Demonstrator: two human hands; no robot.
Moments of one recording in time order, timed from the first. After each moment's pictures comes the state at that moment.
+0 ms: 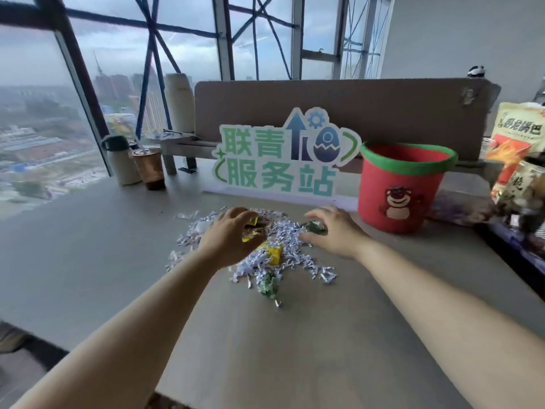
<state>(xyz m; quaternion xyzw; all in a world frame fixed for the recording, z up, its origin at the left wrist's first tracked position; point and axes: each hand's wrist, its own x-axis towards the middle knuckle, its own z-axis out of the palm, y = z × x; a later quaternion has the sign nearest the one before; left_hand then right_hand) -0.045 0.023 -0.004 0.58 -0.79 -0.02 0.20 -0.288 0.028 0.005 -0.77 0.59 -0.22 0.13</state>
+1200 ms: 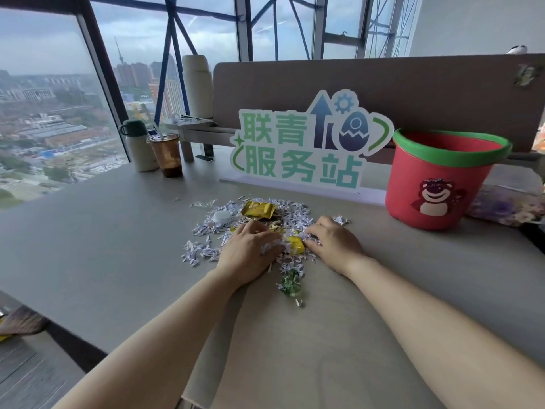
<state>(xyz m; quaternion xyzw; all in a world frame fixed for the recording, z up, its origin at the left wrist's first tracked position) -0.038 0.018 -0.060 0.56 -0.79 -0.04 0.24 -0.248 0.002 -0.052 -0.80 0.57 -0.20 0.05</state>
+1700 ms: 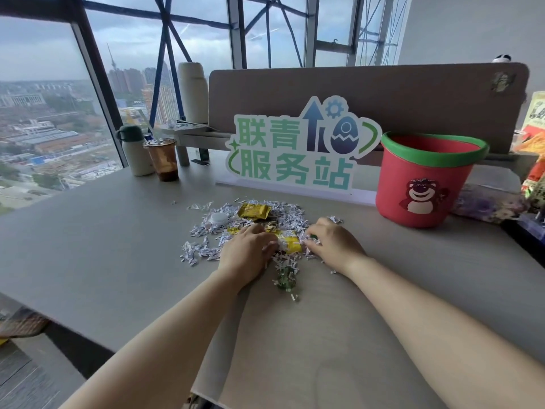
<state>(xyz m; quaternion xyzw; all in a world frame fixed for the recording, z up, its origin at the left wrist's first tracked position) -0.050 0.030 -0.052 0.56 -0.79 0.00 0.22 -0.254 0.020 -0.041 -0.80 0.57 -0.21 0.04</state>
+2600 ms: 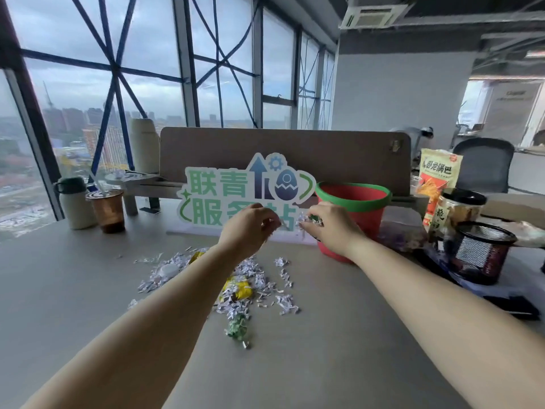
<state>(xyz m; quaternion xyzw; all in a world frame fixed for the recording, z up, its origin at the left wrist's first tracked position) -0.138 0.008 0.074 0.43 -0.83 0.00 0.35 -0.327 0.052 0.086 -0.74 0.59 -0.33 -0.03</state>
